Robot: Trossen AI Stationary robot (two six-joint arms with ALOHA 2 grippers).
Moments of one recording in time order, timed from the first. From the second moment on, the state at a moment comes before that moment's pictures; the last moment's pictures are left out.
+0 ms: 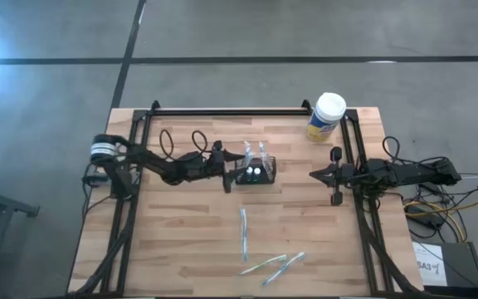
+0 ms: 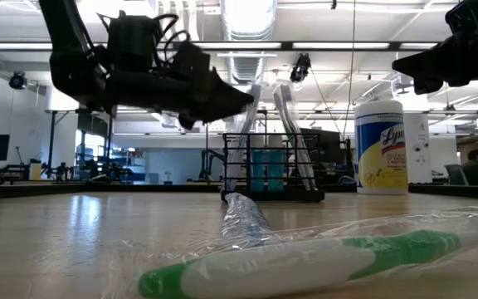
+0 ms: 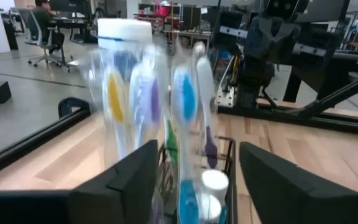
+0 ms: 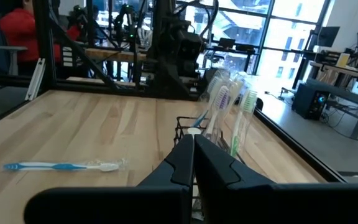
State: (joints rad) left arm 0.10 1.71 0.57 1.16 -0.13 -0.09; right arm 0.13 0.09 0.08 0.00 0.21 -0.09
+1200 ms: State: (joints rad) left arm -0.28 1.47 0.80 0.15 -0.28 -0.71; right arm 0.13 0.09 0.08 0.00 0.21 -0.06
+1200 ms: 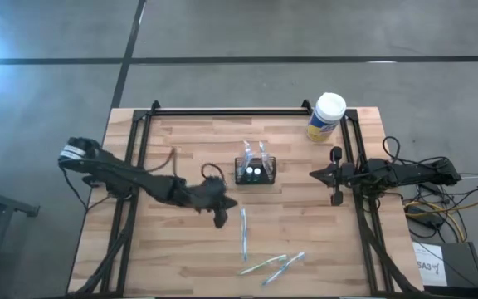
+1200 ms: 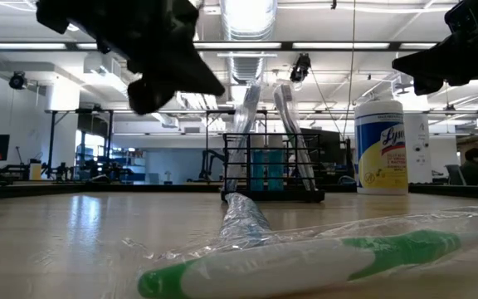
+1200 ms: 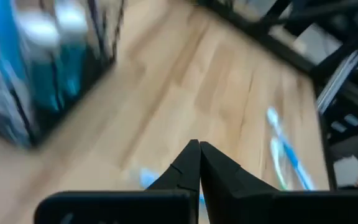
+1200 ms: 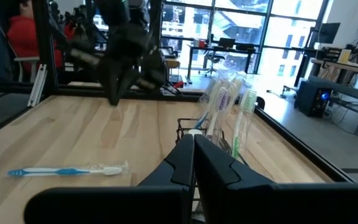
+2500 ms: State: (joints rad) left arm -0.27 2.08 1.62 -0.73 -0.06 -0.86; right arm 0.13 0.09 0.08 -0.03 0.21 -0.06
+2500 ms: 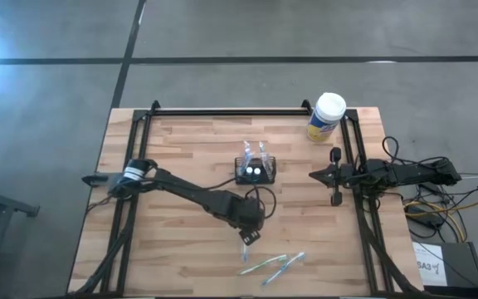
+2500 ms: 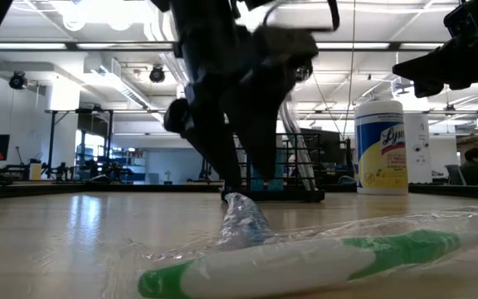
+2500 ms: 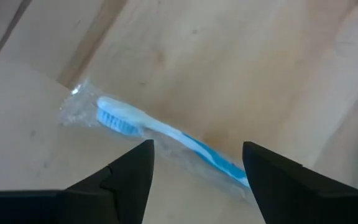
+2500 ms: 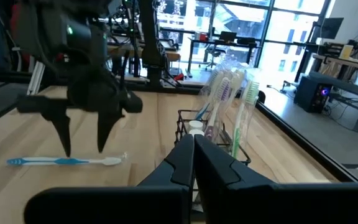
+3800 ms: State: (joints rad) left arm -0.23 2.13 1.81 -1.07 -0.15 -0.78; right arm 0.13 0.09 0.08 -0.03 0.21 -0.08
